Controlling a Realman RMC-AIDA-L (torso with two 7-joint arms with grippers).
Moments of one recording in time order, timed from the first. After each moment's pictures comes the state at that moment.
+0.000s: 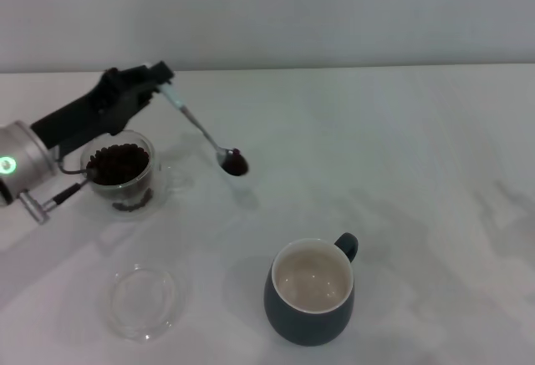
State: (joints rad) left arm -0.63 -2.03 0.99 0.28 1.23 1.21 -2.01; right arm 0.23 2.01 -0.66 0.04 -1.07 -1.88 0.06
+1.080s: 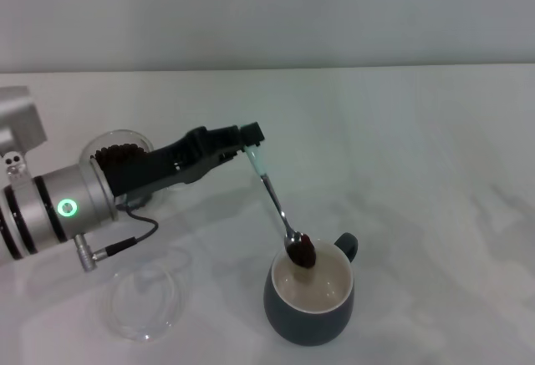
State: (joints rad) left arm -0.64 -2.07 1.19 0.29 1.25 1.34 -1.99; right arm 0.23 2.01 -0.67 0.05 -1.08 -1.90 0.06
